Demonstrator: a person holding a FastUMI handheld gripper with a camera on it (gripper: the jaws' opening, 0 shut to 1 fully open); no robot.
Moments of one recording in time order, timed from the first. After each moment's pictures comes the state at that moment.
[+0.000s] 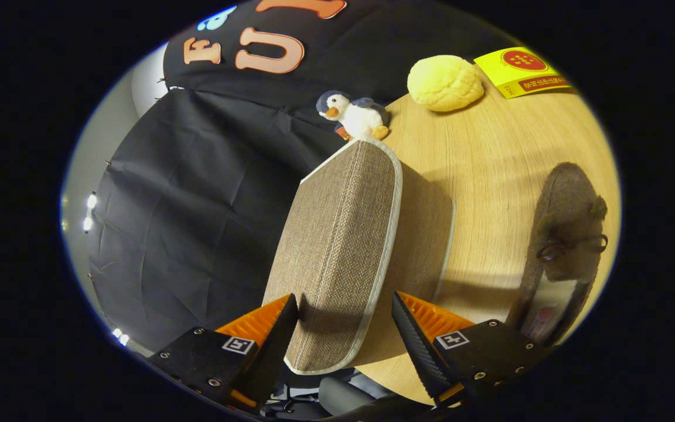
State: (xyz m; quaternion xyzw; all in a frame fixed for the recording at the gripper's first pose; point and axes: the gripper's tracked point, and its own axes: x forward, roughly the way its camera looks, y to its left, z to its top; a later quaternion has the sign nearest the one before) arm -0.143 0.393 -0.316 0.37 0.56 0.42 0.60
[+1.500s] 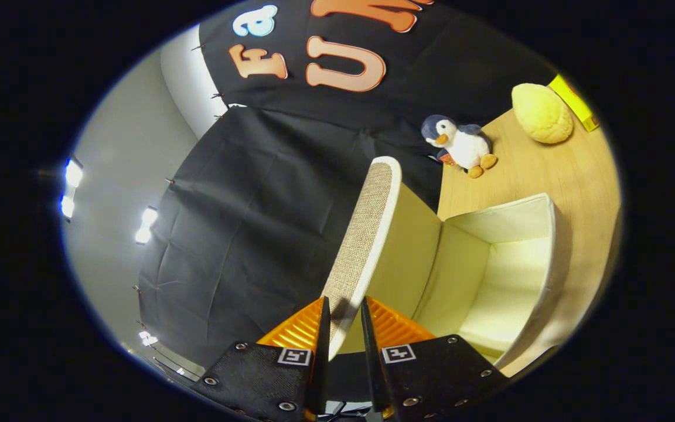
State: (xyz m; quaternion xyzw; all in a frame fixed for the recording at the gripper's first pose) arm -0.101 0.463 -0.112 0.48 0.45 0.51 0.55
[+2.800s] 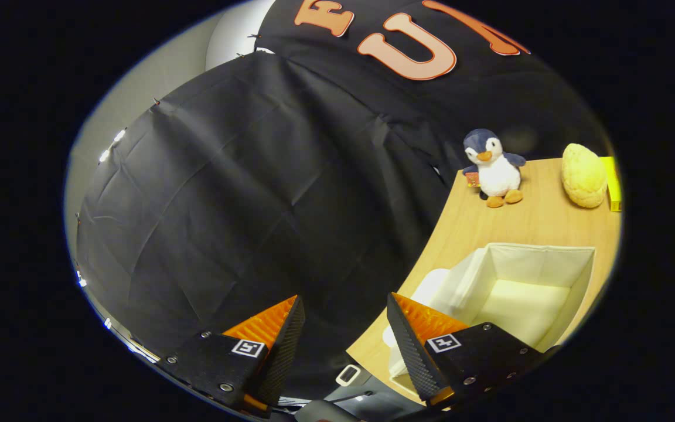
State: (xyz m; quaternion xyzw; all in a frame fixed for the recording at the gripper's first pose) arm -0.123 0.553 -0.131 0.29 0.43 0.51 0.68
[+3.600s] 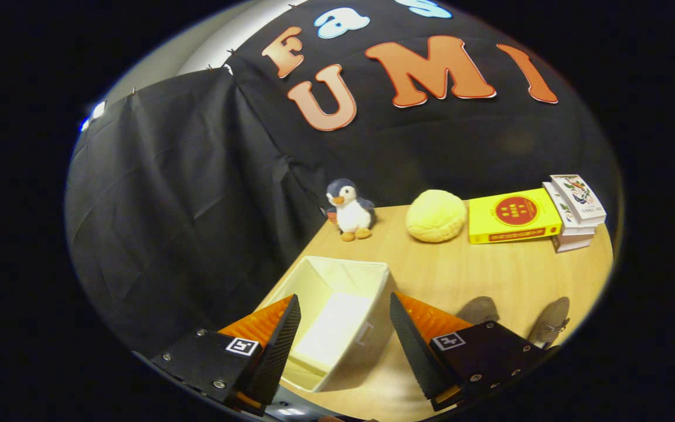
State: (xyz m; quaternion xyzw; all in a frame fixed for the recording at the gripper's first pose) arm -0.056 0.325 -0.238 0.19 0.40 0.32 0.84
